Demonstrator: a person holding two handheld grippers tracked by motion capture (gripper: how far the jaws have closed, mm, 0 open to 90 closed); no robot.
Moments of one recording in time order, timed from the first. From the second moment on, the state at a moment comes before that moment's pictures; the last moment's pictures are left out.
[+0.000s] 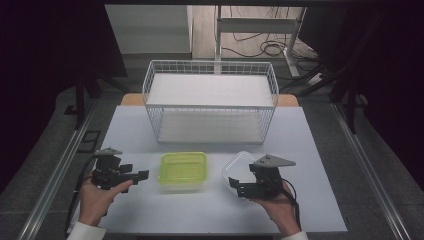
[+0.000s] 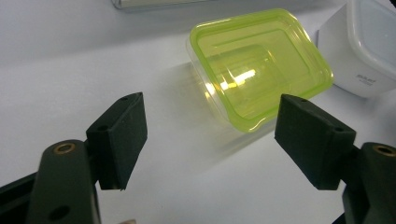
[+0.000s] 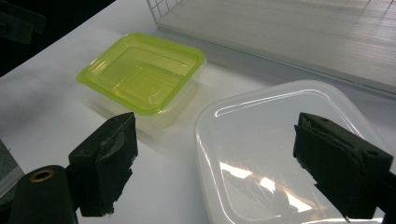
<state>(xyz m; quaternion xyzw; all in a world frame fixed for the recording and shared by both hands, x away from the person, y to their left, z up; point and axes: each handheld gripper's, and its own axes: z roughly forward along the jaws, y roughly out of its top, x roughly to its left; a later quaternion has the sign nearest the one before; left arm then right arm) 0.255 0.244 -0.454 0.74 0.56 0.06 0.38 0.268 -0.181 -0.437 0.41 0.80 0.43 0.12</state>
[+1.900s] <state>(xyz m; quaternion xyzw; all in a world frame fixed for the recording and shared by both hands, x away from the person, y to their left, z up) 0.319 0.216 -0.506 0.70 0.62 -0.07 0.36 0.365 -0.081 -0.469 0.50 0.80 0.33 -0.03</state>
